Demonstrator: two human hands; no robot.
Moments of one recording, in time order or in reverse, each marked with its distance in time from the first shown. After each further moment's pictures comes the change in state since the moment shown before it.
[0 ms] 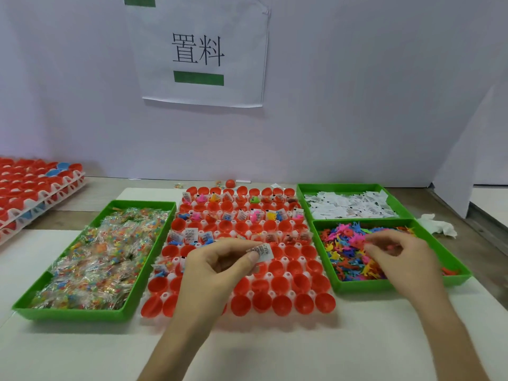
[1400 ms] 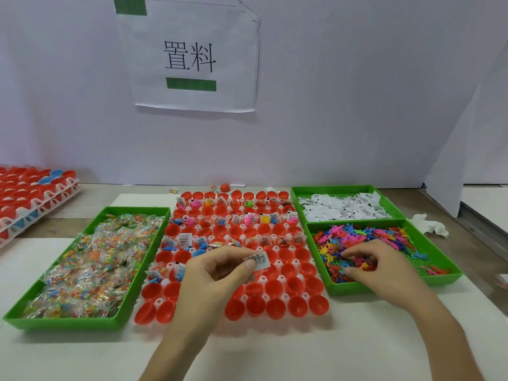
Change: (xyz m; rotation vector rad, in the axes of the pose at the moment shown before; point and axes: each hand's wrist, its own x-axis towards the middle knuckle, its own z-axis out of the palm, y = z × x) left_hand -0.002 -0.003 0.004 0.053 -0.004 -0.042; right_hand -0.001 0.007 -0.001 -0.158 -0.344 -0.081
